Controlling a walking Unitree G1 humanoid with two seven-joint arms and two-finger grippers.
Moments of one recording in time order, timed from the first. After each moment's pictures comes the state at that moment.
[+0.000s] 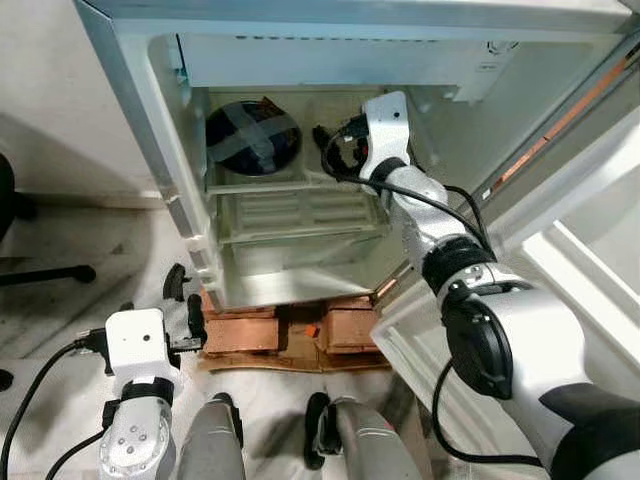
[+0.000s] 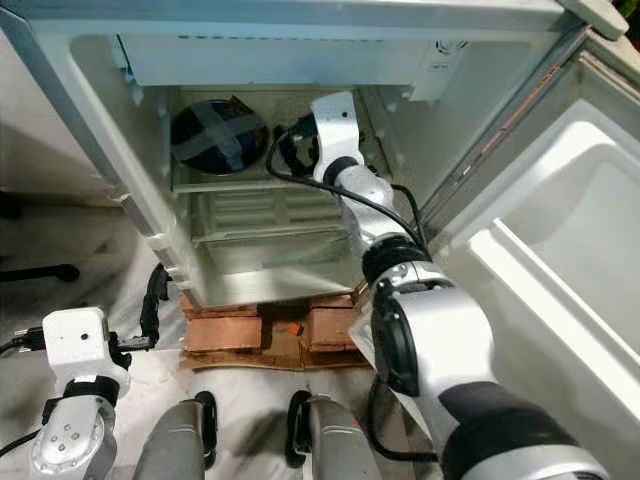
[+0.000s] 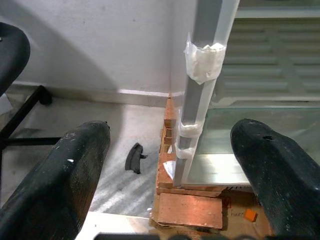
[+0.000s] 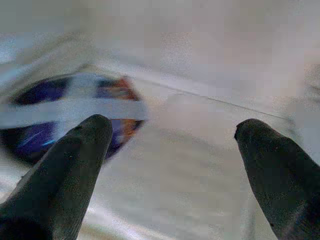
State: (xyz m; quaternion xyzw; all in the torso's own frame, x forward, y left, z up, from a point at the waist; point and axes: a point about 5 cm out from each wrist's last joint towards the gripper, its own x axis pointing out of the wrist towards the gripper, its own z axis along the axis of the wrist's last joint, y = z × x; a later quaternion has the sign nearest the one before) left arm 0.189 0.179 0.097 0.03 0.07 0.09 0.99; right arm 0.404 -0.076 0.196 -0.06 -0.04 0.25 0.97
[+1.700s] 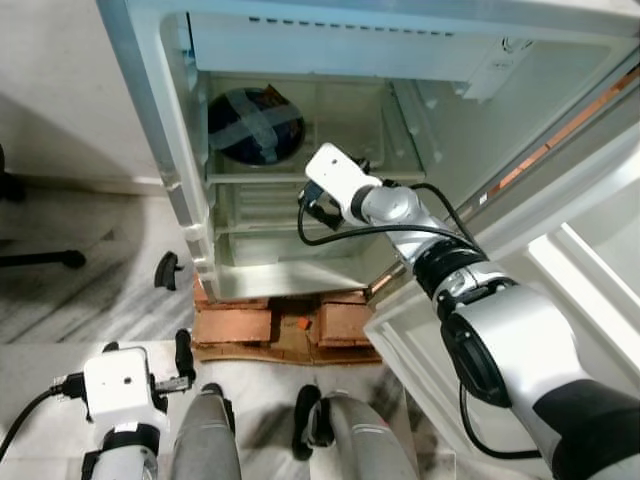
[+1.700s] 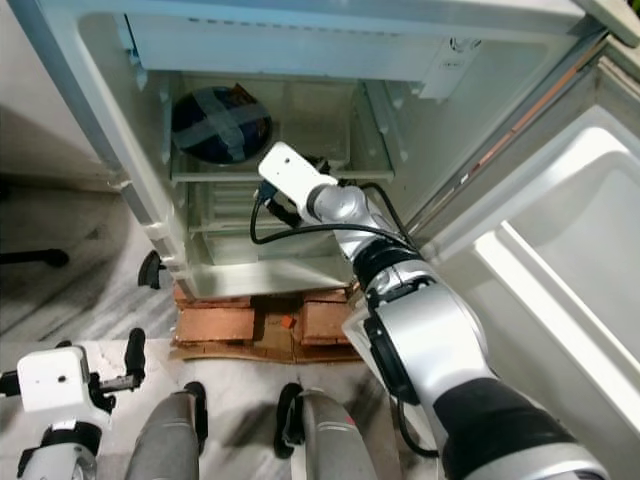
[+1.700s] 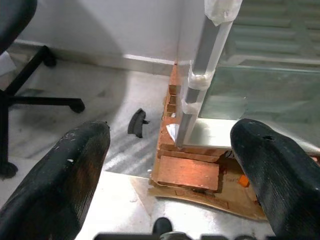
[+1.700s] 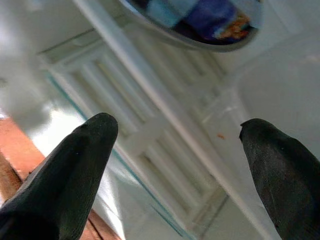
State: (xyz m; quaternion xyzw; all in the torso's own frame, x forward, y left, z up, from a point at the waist) left arm 0.144 0.181 0.092 0.02 0.11 0.11 0.99; right arm 0.400 -0.053 0.176 -0.33 0.06 0.29 0.89
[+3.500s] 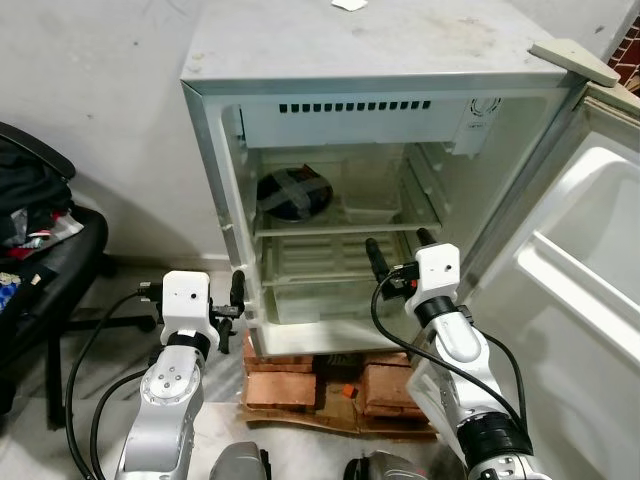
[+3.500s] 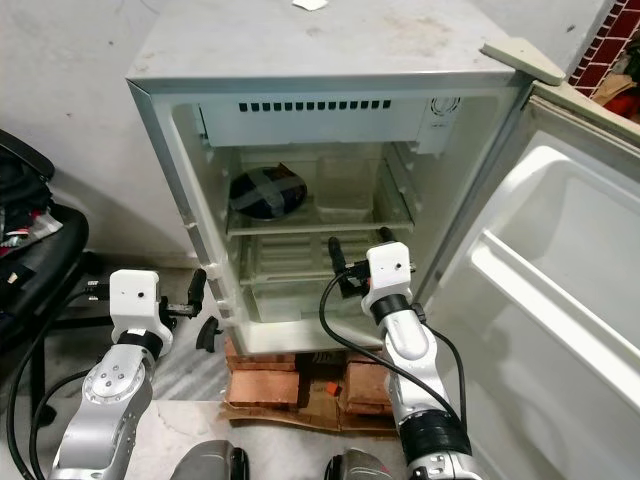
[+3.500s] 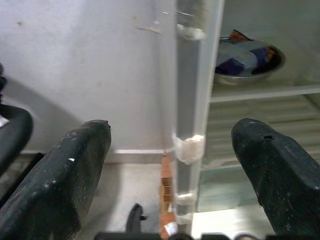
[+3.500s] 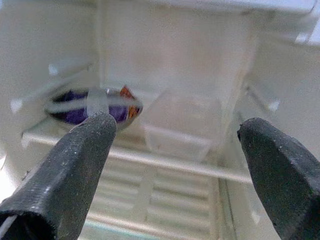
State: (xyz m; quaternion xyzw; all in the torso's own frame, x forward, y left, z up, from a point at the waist) left arm 0.249 0.163 0.078 0.04 0.07 -0.01 1.00; right arm 0.296 -0.139 0.082 -0.04 -0.05 0.11 0.99
